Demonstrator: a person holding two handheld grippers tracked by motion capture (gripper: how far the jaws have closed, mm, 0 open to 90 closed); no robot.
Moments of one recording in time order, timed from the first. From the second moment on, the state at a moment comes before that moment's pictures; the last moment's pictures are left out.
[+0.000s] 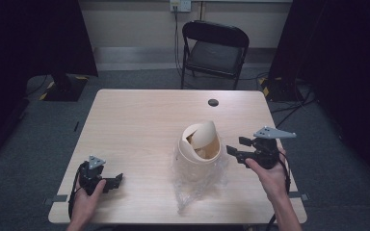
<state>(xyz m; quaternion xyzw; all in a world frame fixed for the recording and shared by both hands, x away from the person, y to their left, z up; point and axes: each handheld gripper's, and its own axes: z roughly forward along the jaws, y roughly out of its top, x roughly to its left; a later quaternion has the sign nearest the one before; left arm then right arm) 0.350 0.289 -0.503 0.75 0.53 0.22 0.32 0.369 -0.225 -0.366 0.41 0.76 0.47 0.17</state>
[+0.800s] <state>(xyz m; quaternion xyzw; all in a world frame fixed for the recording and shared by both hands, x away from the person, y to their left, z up) 0.349 0.289 -0.504 0.75 0.53 0.22 0.32 0.372 -0.296 -0.438 0.53 0.73 0.40 0.18</state>
